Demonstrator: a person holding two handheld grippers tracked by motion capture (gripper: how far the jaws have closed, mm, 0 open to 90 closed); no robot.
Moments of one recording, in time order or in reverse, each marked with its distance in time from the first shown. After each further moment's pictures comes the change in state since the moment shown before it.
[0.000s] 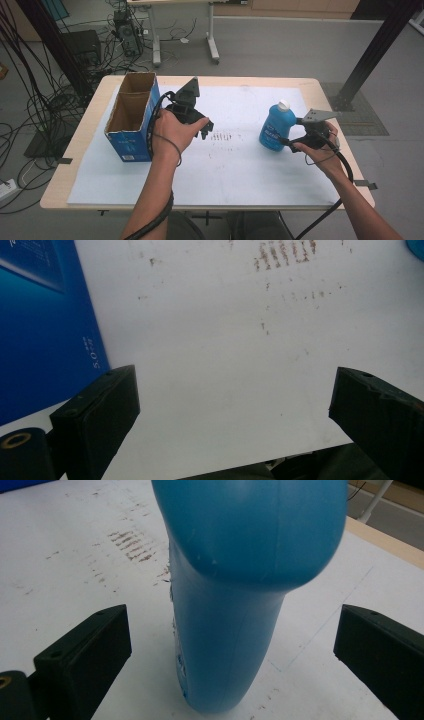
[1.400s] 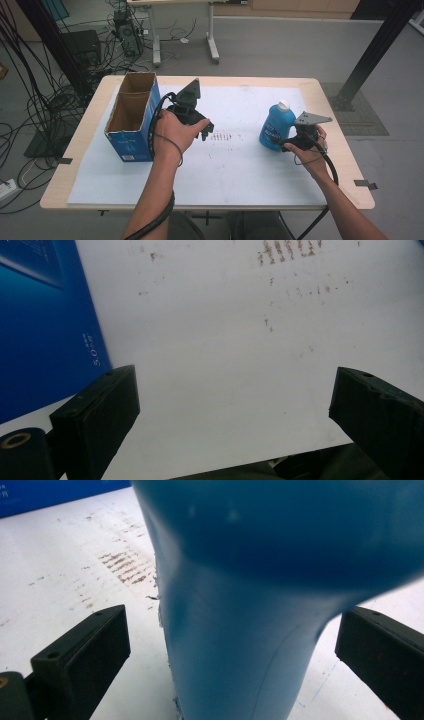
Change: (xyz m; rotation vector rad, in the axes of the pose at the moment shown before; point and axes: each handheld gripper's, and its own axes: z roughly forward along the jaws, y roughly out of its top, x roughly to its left) left arm -0.001 0.001 0.005 0.017 0.010 -0.001; right arm 0.004 -0.014 0.030 -0.107 -0.009 0.045
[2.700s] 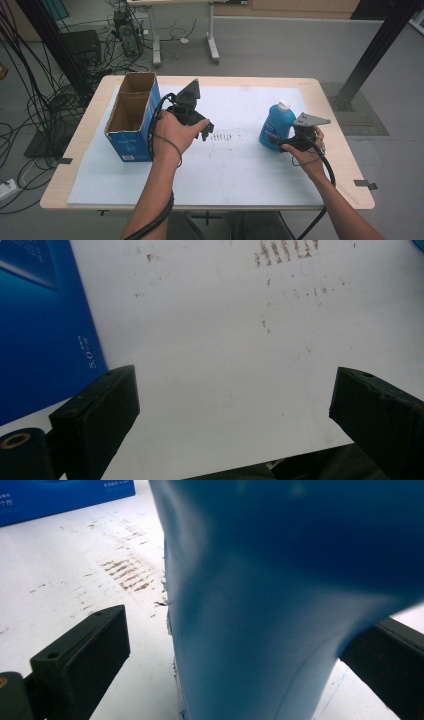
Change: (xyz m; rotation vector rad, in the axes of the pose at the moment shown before) left arm 0.002 -0.001 0.001 -0.007 -0.014 0.004; right arm 0.004 -0.004 0.005 -0.032 0.001 0.001
